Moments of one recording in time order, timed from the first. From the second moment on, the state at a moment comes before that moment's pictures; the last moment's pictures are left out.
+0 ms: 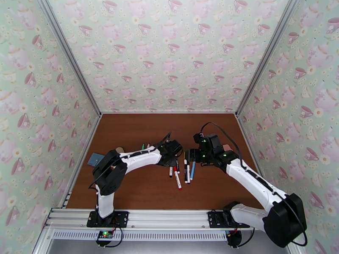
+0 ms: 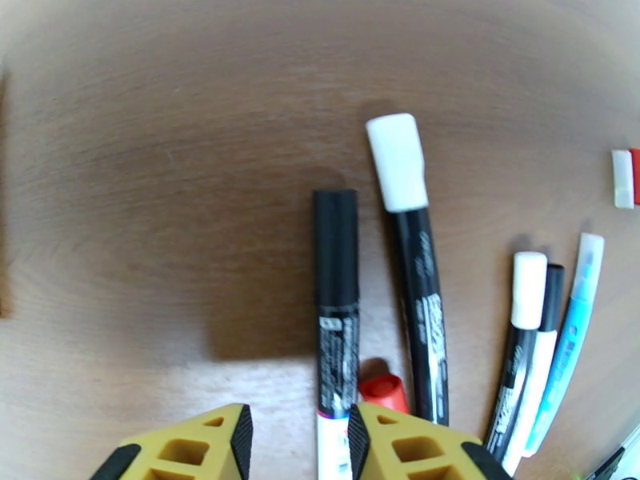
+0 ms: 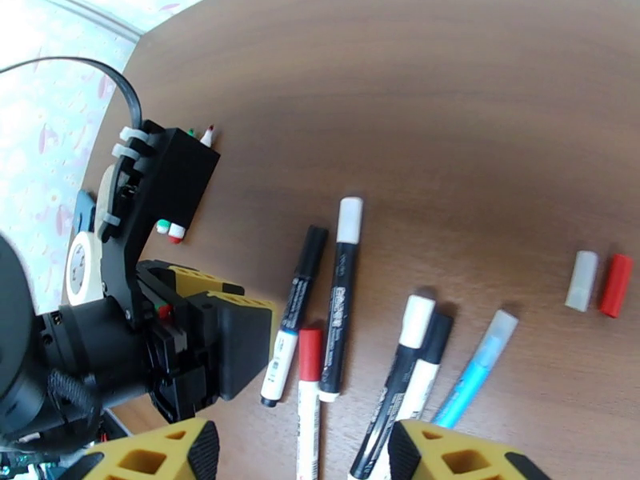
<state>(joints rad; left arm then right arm) -0.87 1.94 1.38 -0.68 -0.17 -0.78 0.44 1.18 0.86 -0.52 -0.30 0.41</state>
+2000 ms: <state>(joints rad) -0.79 1.95 1.27 -0.63 -0.04 -0.56 0.44 1.12 0.67 -0.39 -0.33 0.49</state>
